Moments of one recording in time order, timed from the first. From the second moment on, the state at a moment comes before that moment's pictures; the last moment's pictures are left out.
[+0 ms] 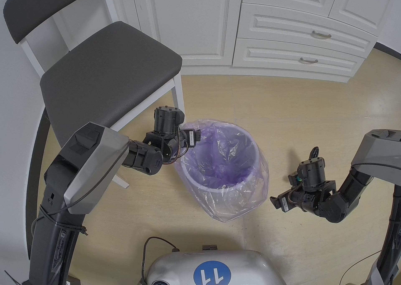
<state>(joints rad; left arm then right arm) -0.46 2.56 -1.77 -0.46 0.20 -0.20 0.36 2.16 -0.65 -0.86 -0.26 -0.16</state>
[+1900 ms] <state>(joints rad) -0.43 2.68 -1.95 -0.35 0.16 -0.26 0.32 2.20 -0.68 -0.87 -0.24 -0.16</state>
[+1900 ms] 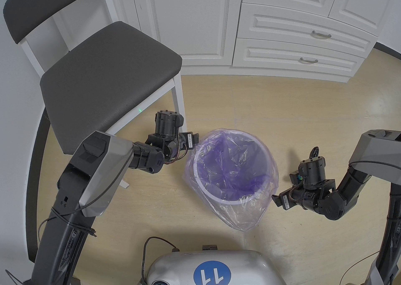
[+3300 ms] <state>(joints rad) -0.36 2.30 -1.30 -0.42 0.14 -0.09 0.17 2.21 -0.70 -0.85 0.11 -0.15</state>
